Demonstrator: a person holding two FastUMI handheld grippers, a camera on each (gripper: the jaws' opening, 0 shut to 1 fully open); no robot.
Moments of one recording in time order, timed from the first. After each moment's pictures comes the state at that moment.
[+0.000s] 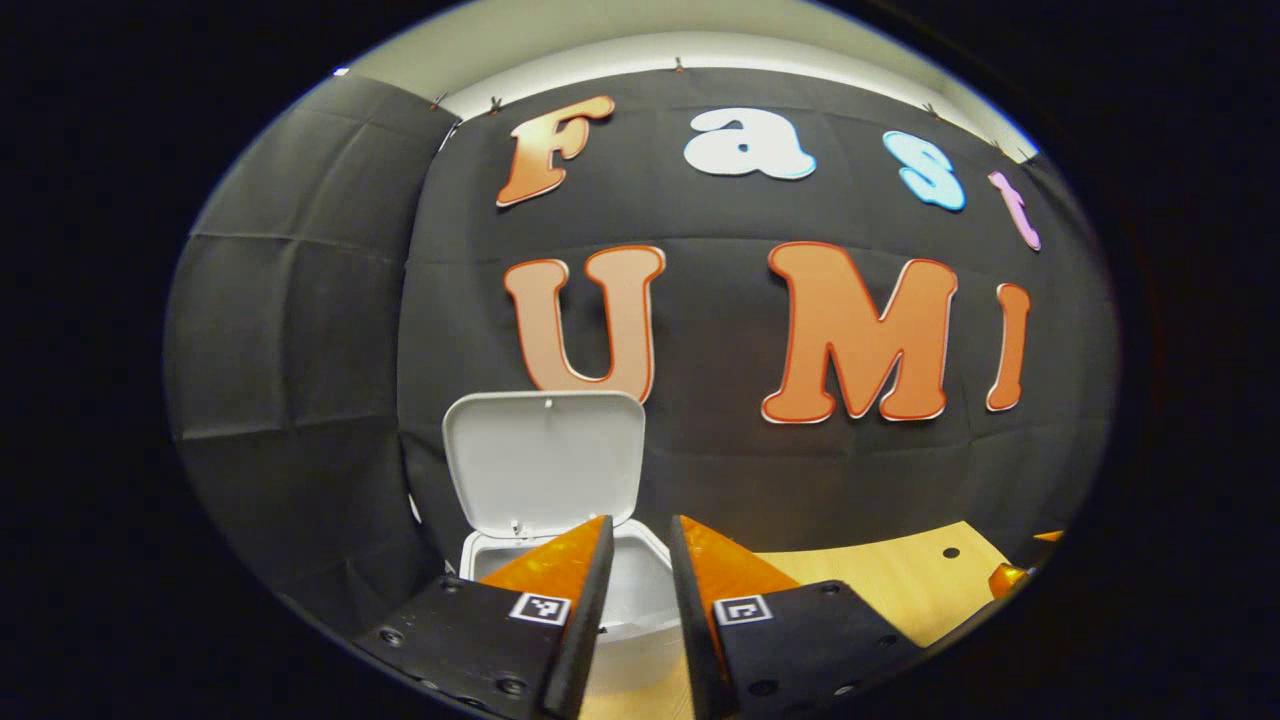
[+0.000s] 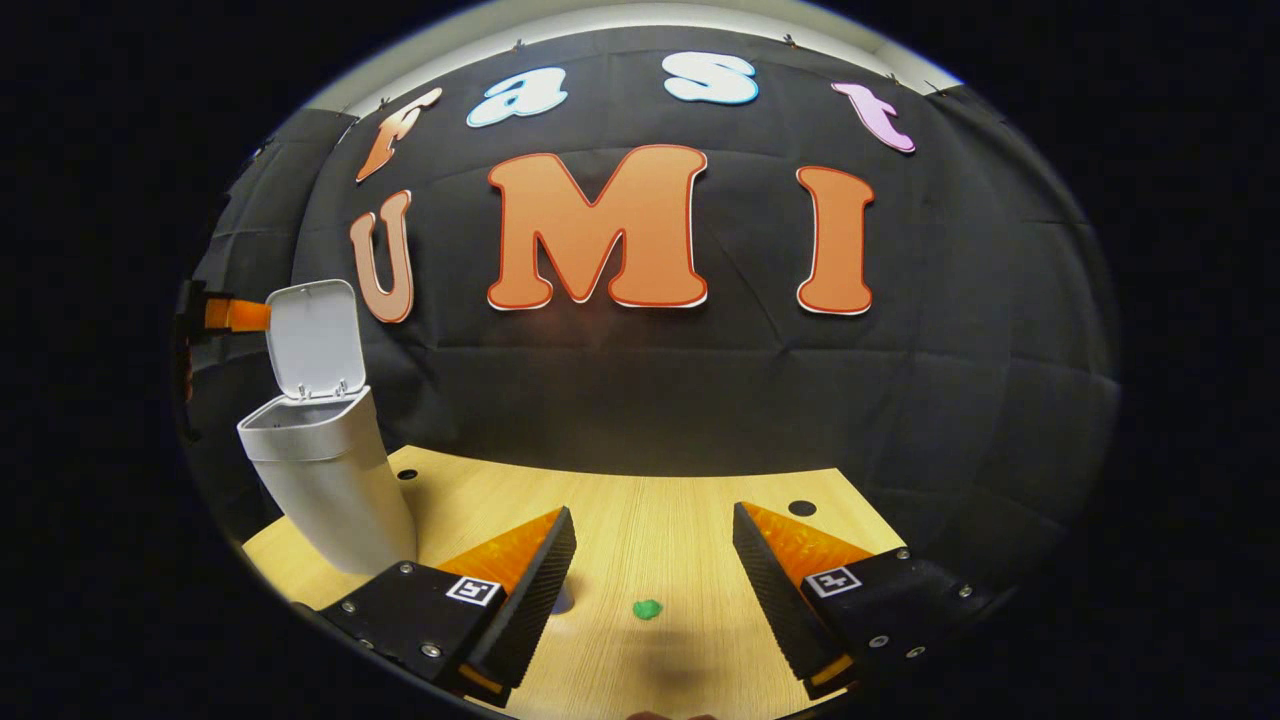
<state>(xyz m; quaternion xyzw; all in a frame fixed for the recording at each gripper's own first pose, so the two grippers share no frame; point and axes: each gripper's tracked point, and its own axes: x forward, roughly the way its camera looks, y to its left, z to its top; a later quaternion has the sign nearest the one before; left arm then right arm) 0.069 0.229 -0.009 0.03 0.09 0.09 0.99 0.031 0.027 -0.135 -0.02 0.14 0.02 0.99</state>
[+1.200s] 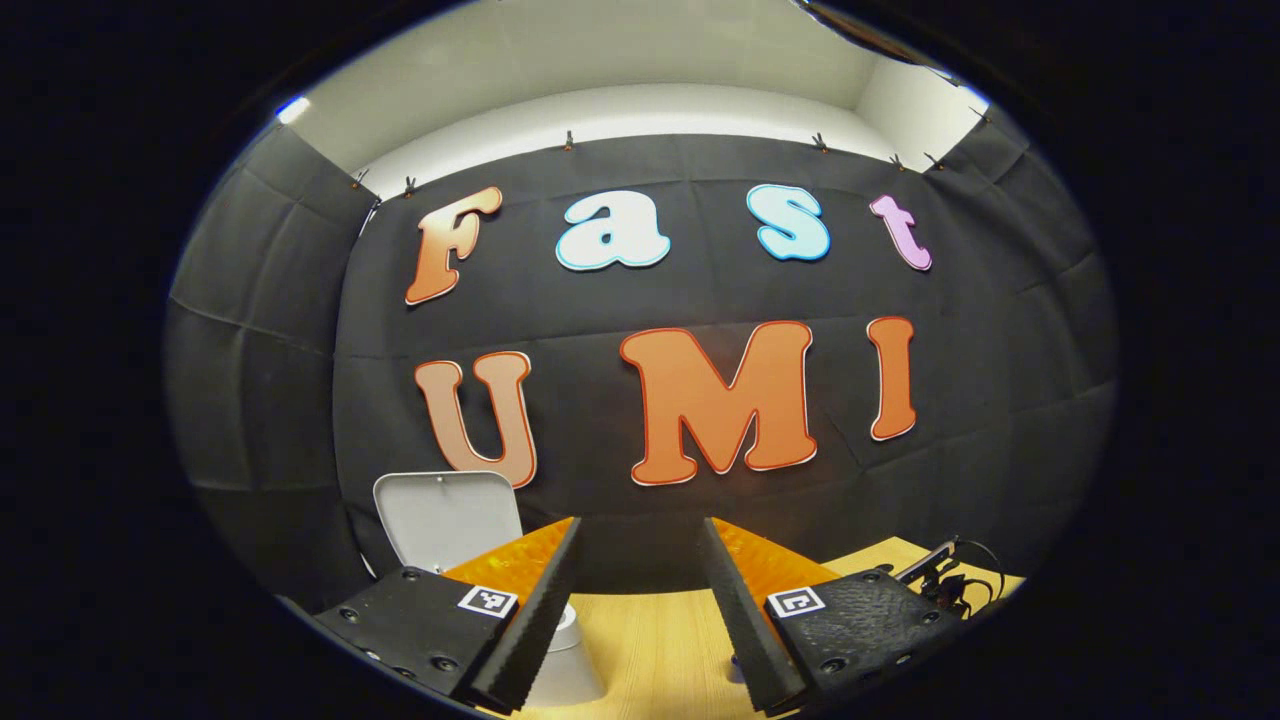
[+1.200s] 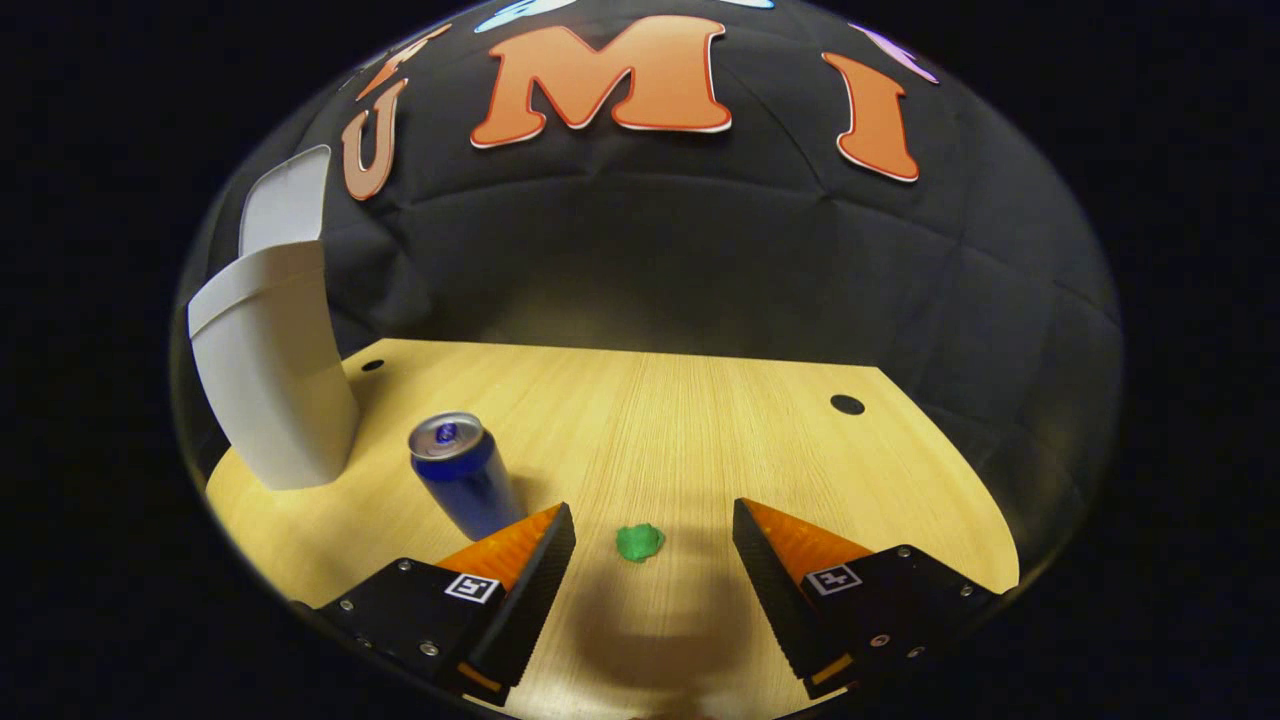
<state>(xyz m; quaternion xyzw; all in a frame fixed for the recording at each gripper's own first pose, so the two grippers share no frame) 0.012 0.088 0.054 0.08 0.00 -0.01 1.00 0.066 0.021 -0.329 -0.04 0.29 0.04 0.96</state>
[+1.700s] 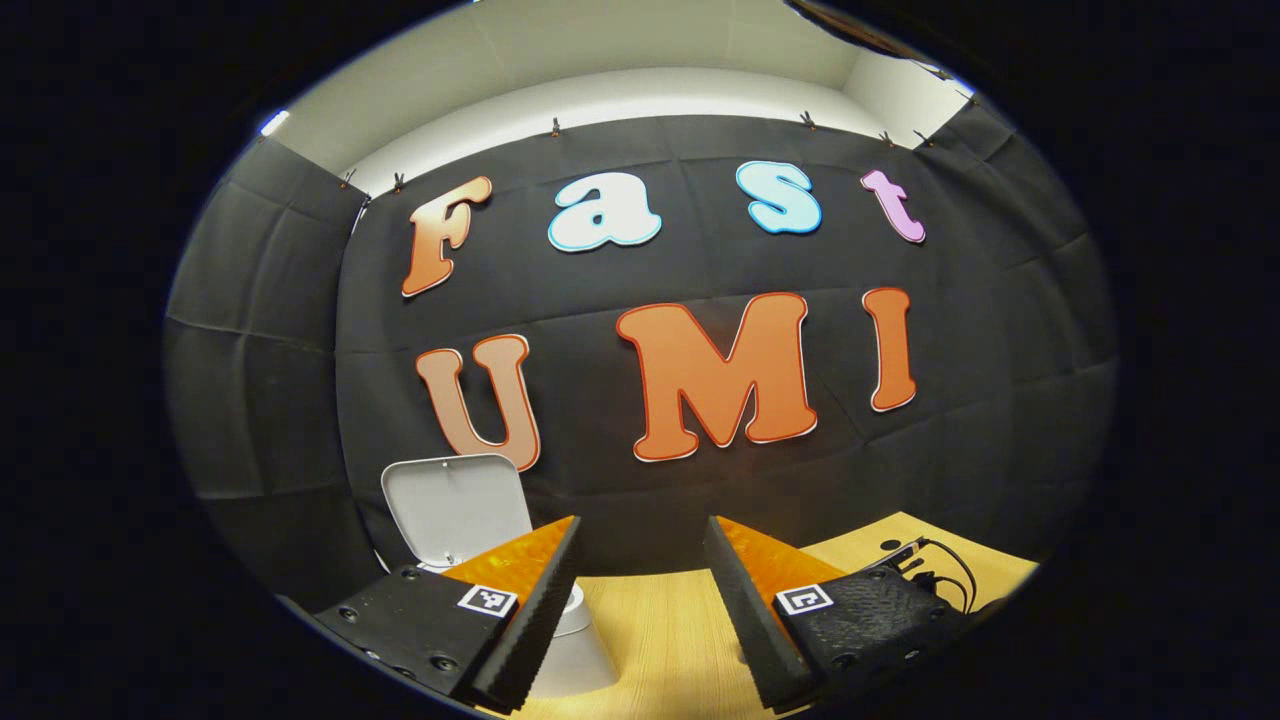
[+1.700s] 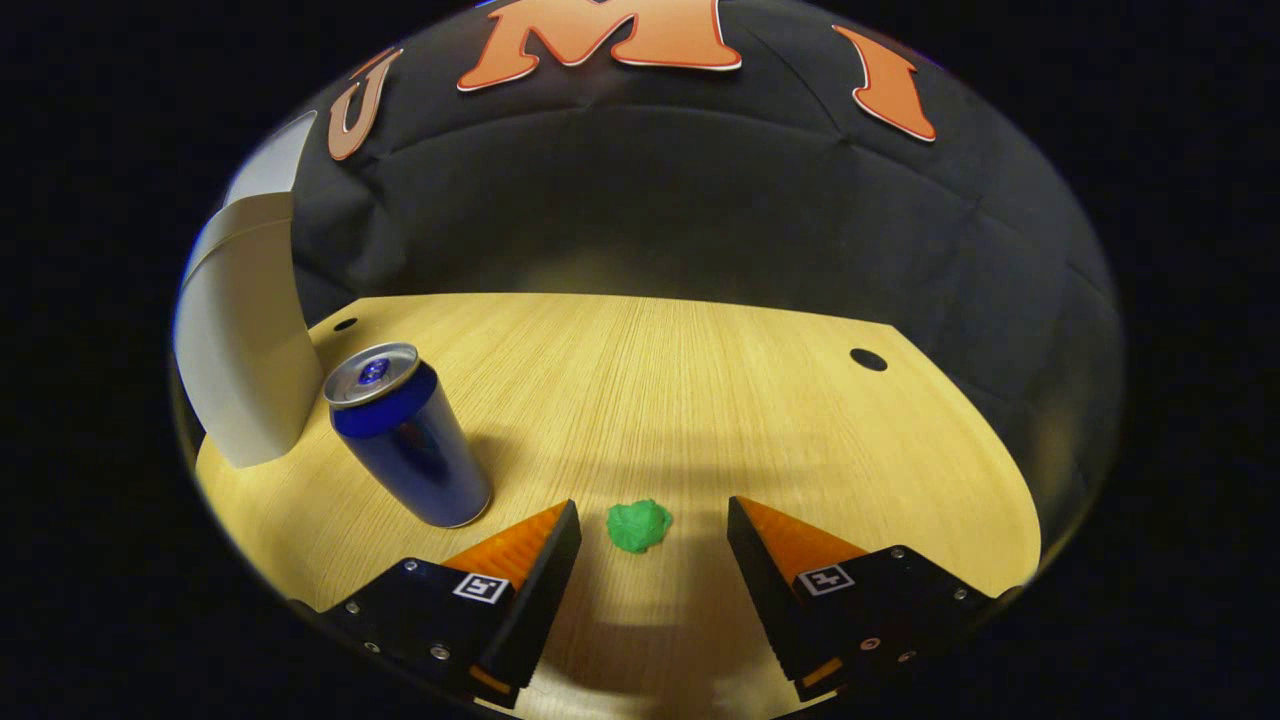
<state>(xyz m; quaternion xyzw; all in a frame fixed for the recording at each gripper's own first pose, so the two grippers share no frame) 0.003 0.089 0.034 0.10 0.04 0.00 0.99 0.081 0.029 -0.388 -0.05 0.34 0.02 0.94</state>
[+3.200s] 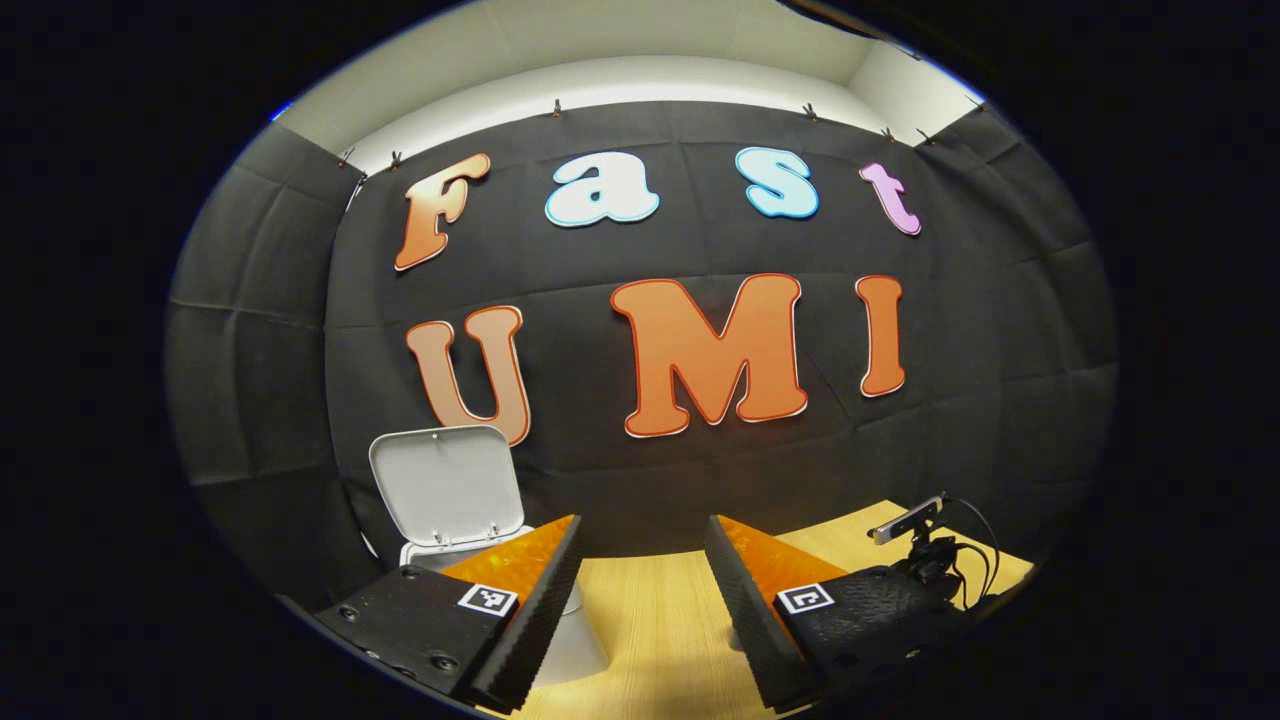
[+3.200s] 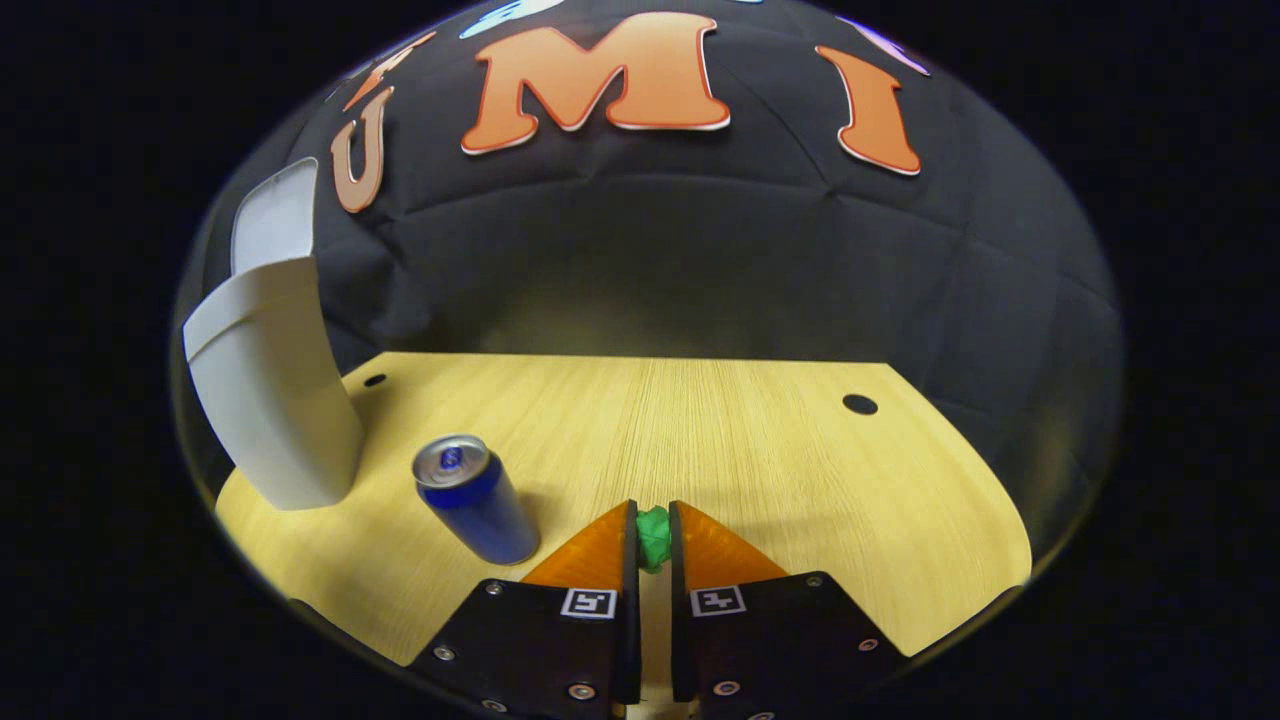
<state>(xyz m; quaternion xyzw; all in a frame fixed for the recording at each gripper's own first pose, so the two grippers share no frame) -0.006 0.091 0.013 0.07 0.06 -0.02 1.00 0.074 0.035 -0.296 -0.02 0.27 0.04 0.96</state>
